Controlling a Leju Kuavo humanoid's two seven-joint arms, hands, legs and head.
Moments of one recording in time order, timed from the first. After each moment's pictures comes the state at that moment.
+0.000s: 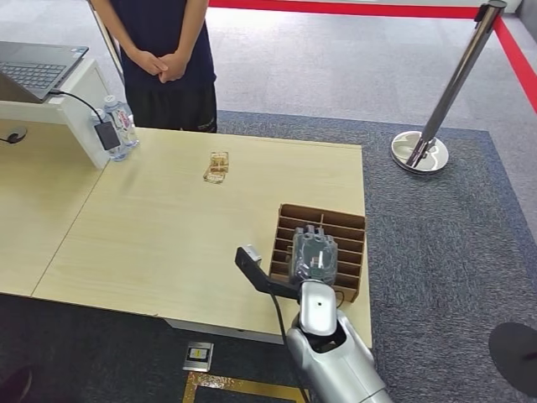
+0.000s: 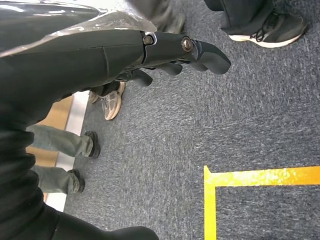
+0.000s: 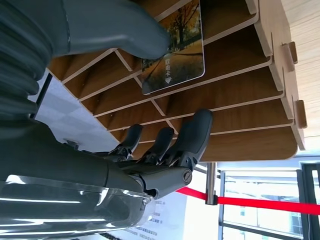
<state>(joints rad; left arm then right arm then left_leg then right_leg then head) -0.07 -0.25 0.88 -0.21 -1.34 0.65 0.02 -0.33 0.26 0.52 -1.02 1.49 -0.14 0.41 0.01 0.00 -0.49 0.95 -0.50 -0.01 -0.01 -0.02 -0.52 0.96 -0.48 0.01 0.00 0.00</state>
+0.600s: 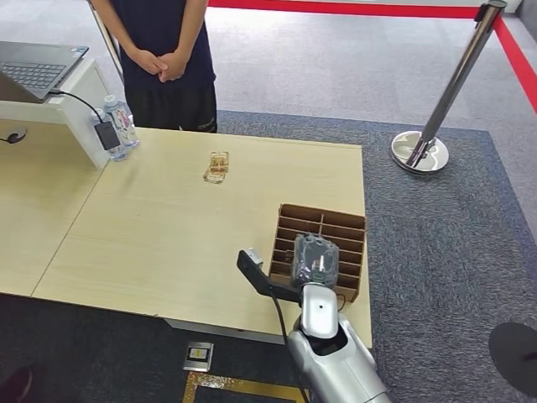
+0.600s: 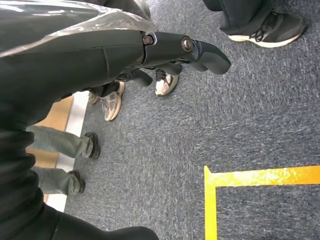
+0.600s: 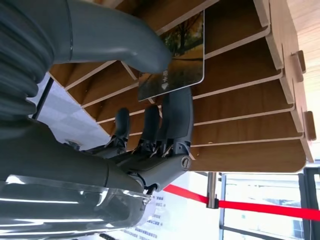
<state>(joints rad) -0.07 -0.25 0.88 -0.21 -1.34 0.65 0.03 -0.31 0.26 0.51 -1.02 1.50 -0.14 0.39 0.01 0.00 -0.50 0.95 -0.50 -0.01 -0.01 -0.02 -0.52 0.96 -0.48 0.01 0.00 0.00</state>
